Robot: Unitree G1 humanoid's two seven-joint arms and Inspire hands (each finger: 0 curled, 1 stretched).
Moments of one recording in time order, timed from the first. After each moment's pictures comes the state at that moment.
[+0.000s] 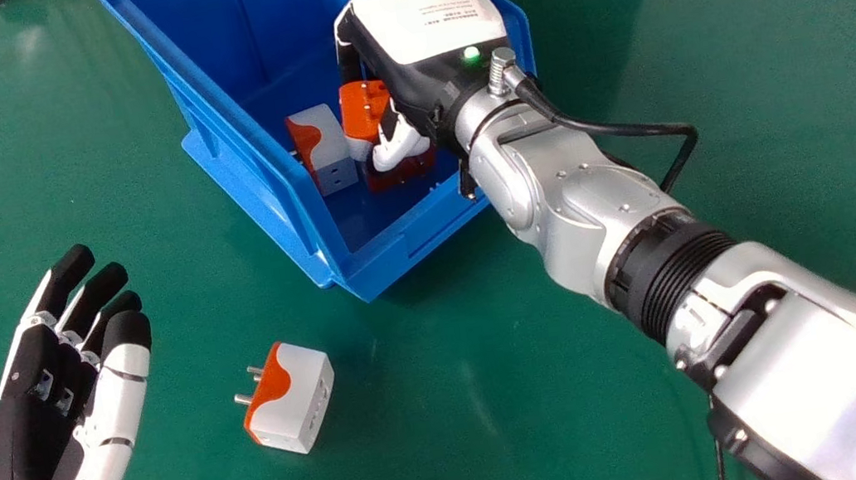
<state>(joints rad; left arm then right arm) 0.56 0.05 0.22 -0.41 -0.24 -0.16 -0.15 -1.07 0.03 0.59 1.13 -0.79 0.08 -0.27</state>
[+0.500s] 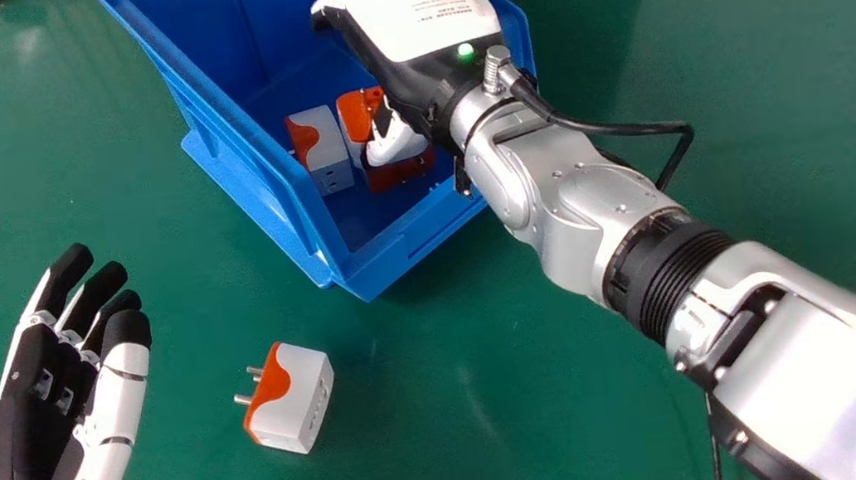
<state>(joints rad) 0.56 0.05 0.22 -0.41 -0.24 -0.17 -0.15 -1.07 0.02 0.61 1.10 -0.79 0.10 -0.28</state>
